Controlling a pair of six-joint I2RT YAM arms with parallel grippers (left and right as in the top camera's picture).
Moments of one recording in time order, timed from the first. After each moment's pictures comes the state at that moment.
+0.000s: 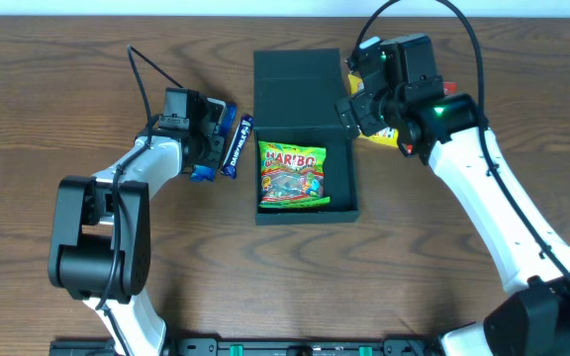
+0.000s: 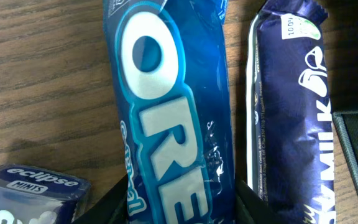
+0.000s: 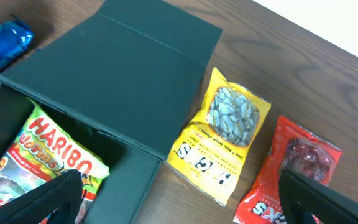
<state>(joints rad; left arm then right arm) -0.12 1.92 1.09 -0.29 0.17 0.14 0.32 1.64 1.45 -0.67 0.01 -0.16</state>
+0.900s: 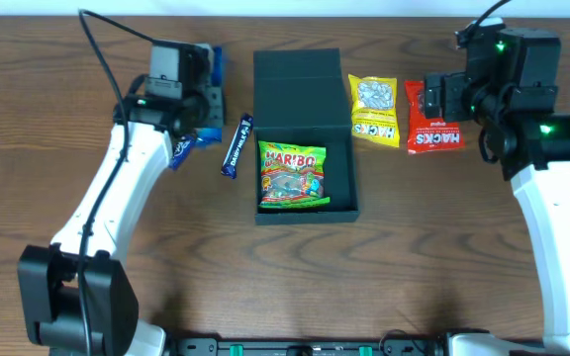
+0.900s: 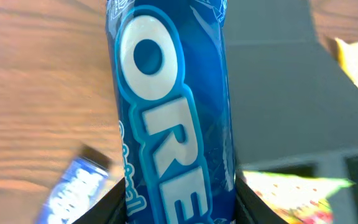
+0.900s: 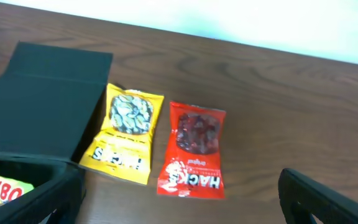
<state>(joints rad) -0.19 1.67 1.35 -0.61 0.12 -0.19 0.04 1.44 1.45 -0.72 0.02 -0.10</state>
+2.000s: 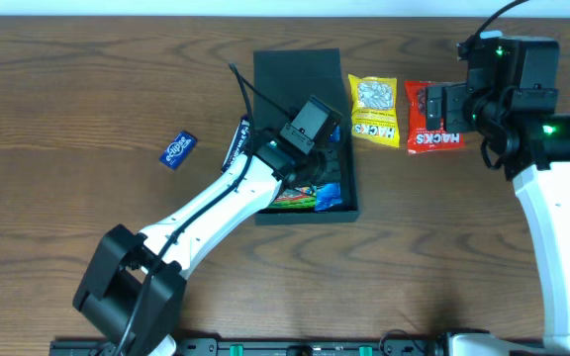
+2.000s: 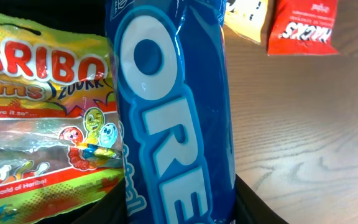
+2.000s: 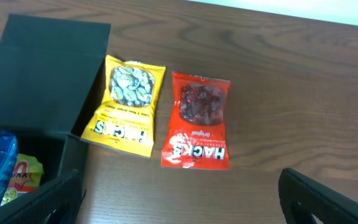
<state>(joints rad) -0.70 1.78 1.35 -0.60 0.18 -0.81 0.03 1.44 1.45 -0.83 0.02 -0.08</state>
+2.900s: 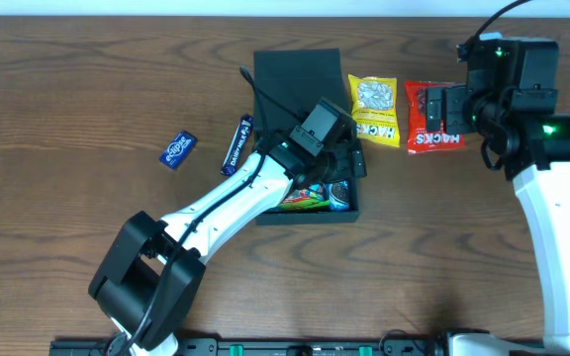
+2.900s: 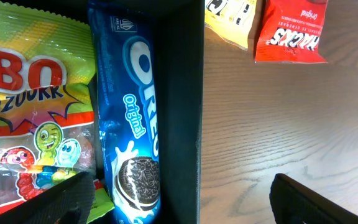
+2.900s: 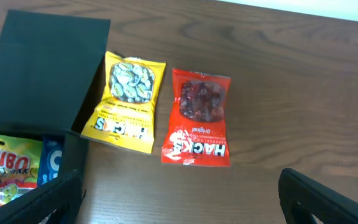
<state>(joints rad) -0.72 1.84 1.35 -0.50 0.21 -0.87 0.03 1.44 1.45 -0.84 0.02 -0.08</state>
